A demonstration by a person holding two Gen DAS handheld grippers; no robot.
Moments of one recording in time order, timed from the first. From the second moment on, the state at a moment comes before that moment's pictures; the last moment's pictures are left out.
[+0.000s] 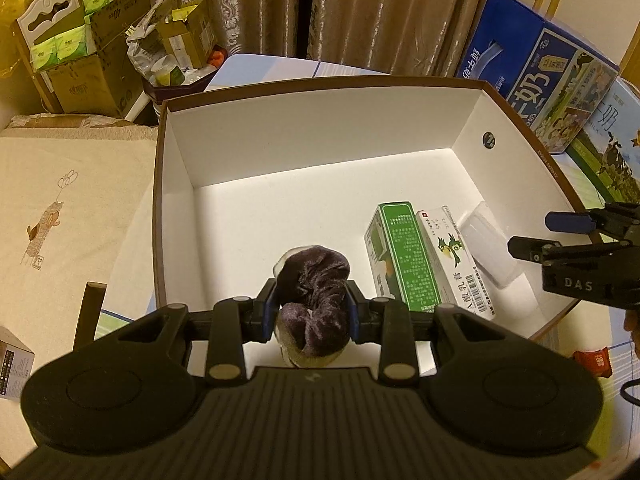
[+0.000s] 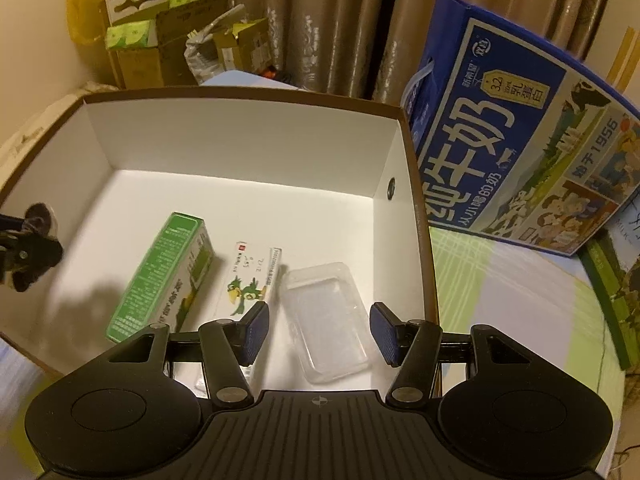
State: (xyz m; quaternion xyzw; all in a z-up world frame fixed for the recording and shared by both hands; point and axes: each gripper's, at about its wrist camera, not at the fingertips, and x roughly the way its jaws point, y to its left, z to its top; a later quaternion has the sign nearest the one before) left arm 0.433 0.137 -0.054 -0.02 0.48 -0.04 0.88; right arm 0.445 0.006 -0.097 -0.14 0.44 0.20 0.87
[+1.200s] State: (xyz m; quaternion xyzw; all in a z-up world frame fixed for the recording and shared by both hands) left arm 0.408 0.124 -0.021 0.02 0.44 -0.05 0.90; right arm 0.404 -0.019 -0.047 -0.07 0.41 0.21 0.89
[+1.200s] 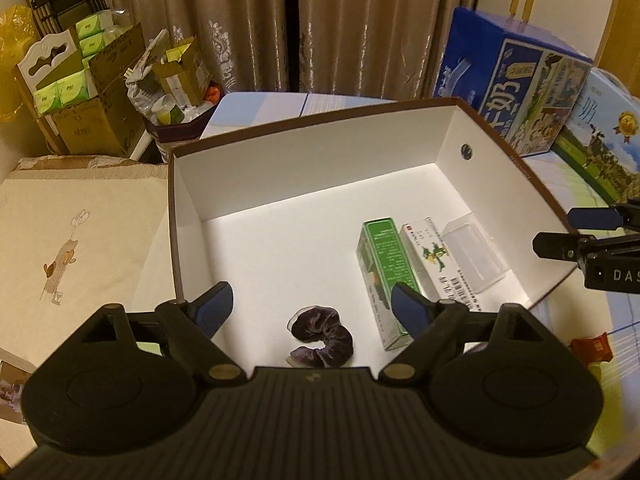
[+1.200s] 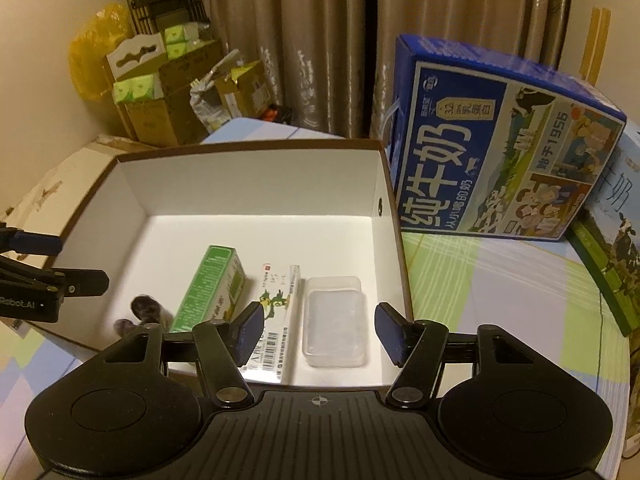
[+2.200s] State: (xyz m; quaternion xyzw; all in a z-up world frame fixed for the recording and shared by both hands) left arm 0.286 0.117 0.017 -0.02 0.42 -0.09 0.90; right arm 0.249 -0.118 0.002 0.06 0.35 0.20 0.91
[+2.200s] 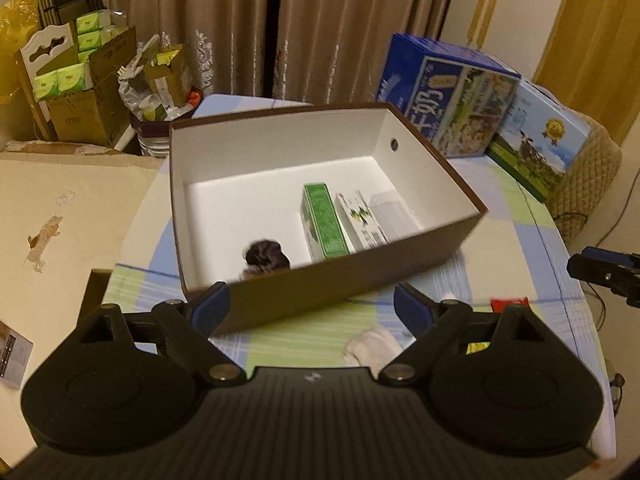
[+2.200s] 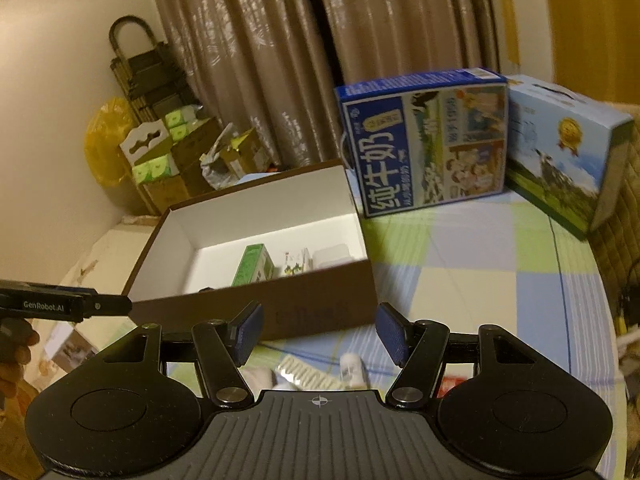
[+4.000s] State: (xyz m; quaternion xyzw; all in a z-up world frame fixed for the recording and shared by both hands) left arm 0.296 0.049 -0.118 0.03 0.50 -0.13 0.85; right arm 0.196 -0.194 -0.080 0.11 0.47 0.06 0.87
